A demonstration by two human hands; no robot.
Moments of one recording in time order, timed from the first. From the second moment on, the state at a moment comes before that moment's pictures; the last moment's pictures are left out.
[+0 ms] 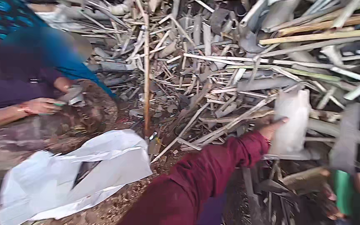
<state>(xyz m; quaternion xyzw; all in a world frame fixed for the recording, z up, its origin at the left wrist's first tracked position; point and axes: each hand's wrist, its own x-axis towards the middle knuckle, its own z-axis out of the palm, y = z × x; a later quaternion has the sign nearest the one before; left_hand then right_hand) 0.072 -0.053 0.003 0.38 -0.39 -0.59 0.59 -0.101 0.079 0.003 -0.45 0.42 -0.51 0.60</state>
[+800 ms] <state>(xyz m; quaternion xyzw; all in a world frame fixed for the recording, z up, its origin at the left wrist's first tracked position) 0.056 -0.053 0.003 0.20 -0.28 -0.76 0.56 -0.084 0.096 -0.010 -0.70 0.66 -0.22 0.12</state>
